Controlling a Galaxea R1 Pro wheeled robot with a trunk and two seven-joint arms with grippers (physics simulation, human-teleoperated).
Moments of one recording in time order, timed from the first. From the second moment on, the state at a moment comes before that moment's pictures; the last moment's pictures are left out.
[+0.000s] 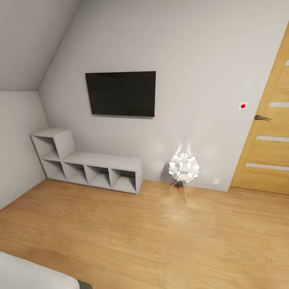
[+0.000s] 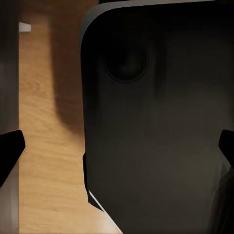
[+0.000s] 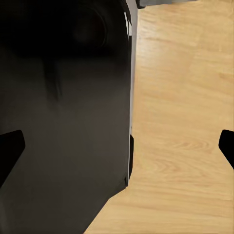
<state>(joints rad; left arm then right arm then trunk) 0.01 0.02 0.00 -0.06 0.00 0.00 0.00 -0.01 -0.05 0.01 0.05 0.00 -0.07 0.00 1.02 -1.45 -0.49</state>
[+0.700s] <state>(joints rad) 0.01 0.02 0.00 -0.06 0.00 0.00 0.00 -0.01 -0.05 0.01 0.05 0.00 -0.07 0.00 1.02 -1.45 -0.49</state>
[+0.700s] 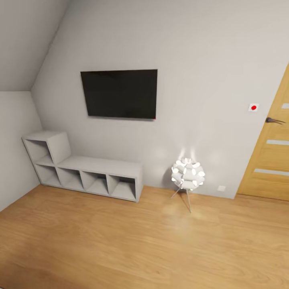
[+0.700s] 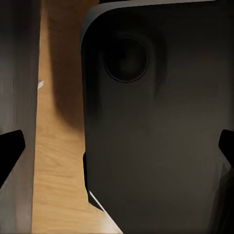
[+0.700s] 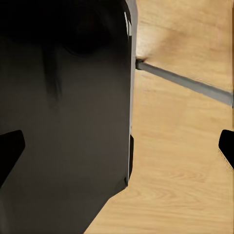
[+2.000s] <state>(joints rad) 0.01 0.02 0.00 -0.06 0.00 0.00 0.00 -0.01 -0.05 0.01 0.05 0.00 -0.07 0.00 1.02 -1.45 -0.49</state>
